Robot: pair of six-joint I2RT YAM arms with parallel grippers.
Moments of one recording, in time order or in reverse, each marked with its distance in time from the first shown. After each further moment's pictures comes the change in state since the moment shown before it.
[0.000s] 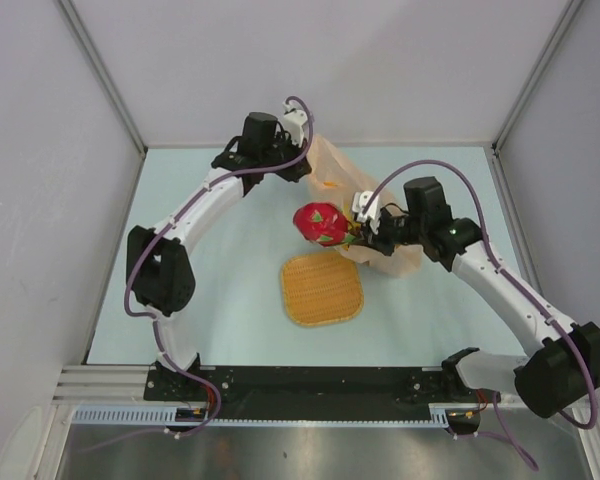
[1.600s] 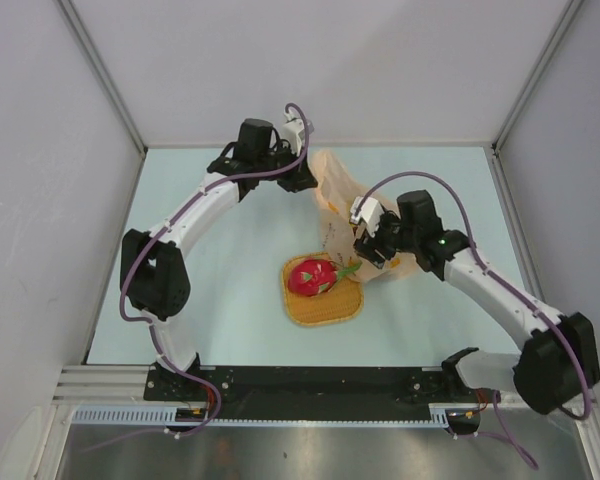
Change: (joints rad) left arm 0.019 -0.039 -0.084 0.002 0.256 -0.031; right arm 0.035 -0.030 -0.169 0.145 0.273 0.053
